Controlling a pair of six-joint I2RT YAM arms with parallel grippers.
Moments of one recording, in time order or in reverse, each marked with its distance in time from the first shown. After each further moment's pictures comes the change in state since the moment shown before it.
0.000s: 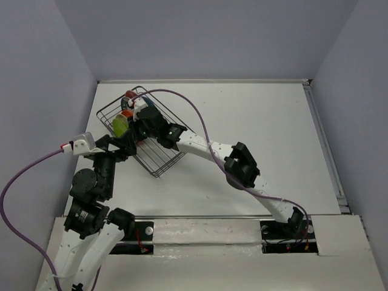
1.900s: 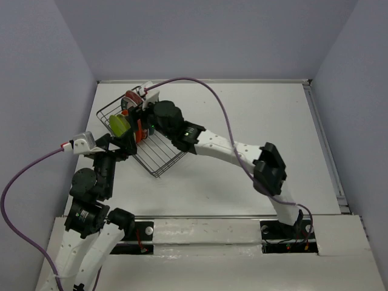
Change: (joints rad) left arm 0.022 -0.005 0.000 0.016 0.031 -0.001; right arm 0.036 -0.268 -0.261 0.277 0.264 -0.159
